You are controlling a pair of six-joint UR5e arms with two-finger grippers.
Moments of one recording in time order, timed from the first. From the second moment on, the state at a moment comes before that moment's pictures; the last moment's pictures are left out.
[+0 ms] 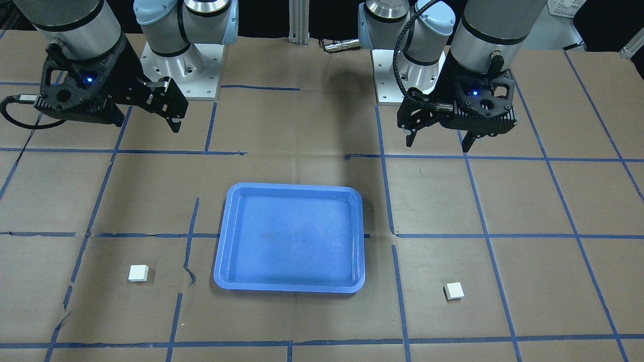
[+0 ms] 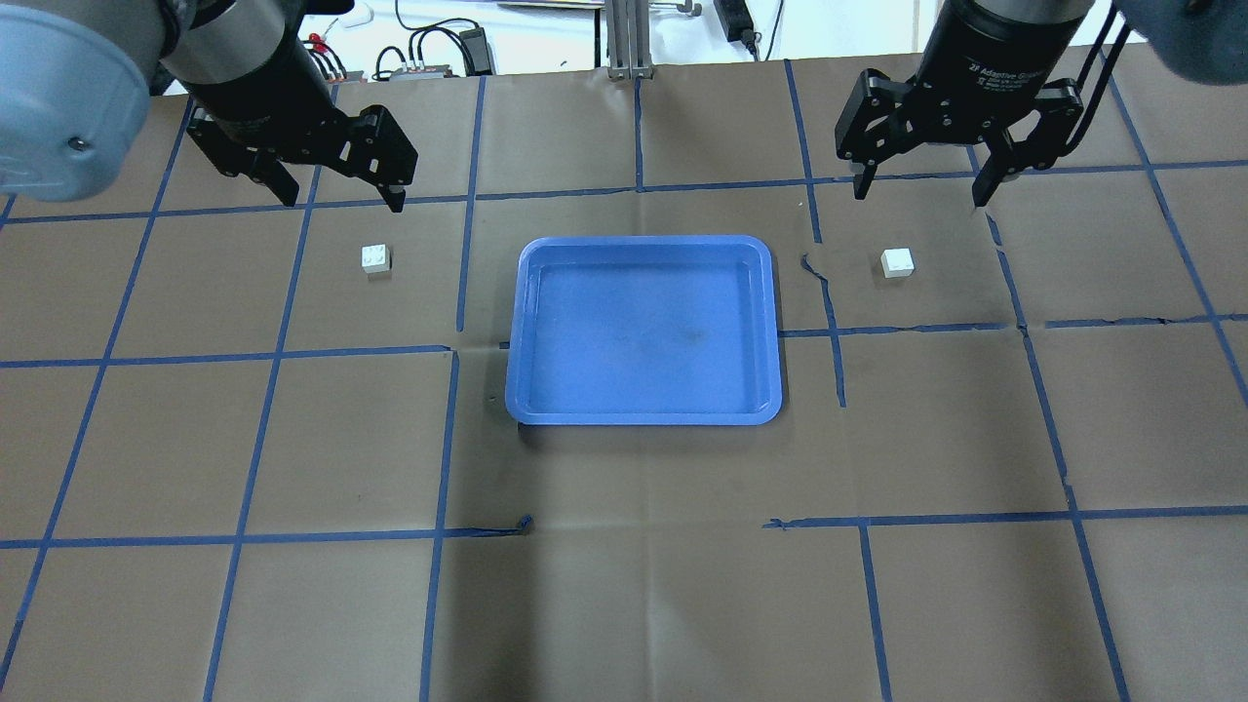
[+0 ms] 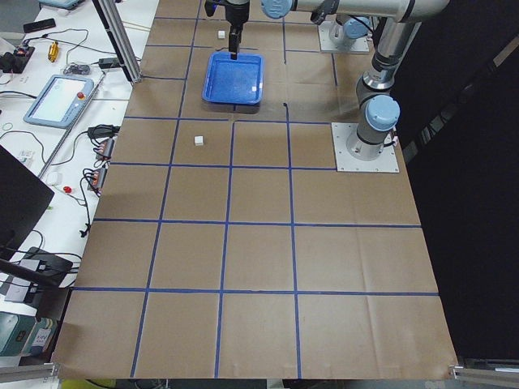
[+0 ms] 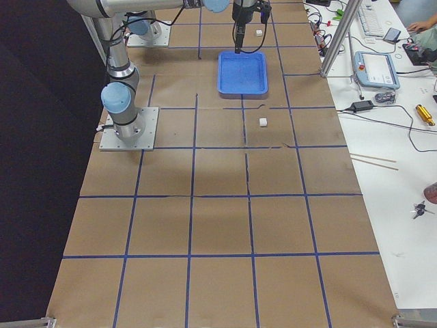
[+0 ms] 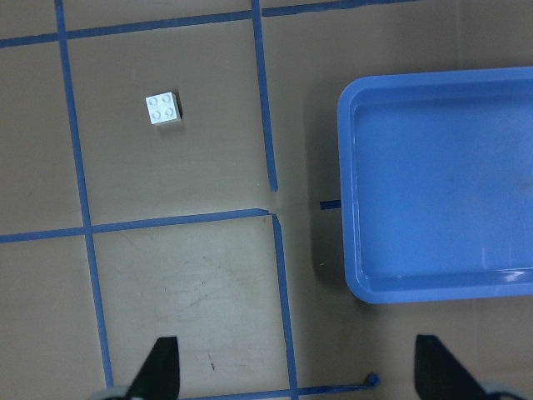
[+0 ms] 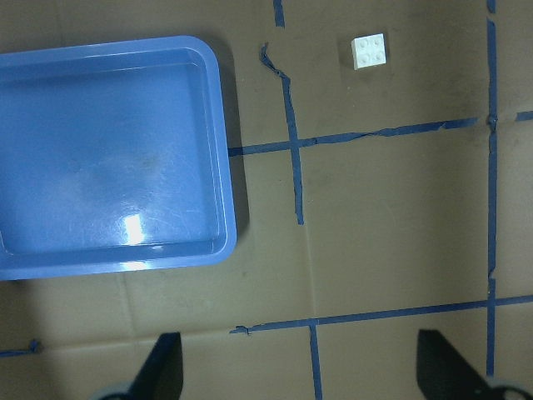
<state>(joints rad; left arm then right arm) -1.59 -1.62 -1.52 -1.50 1.59 0.14 1.58 -1.50 1.43 -1.43 -1.54 0.12</state>
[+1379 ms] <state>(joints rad) -1.35 -1.98 -1.56 -1.13 1.54 1.35 1.45 -1.44 1.43 -1.48 -1.54 -1.06</state>
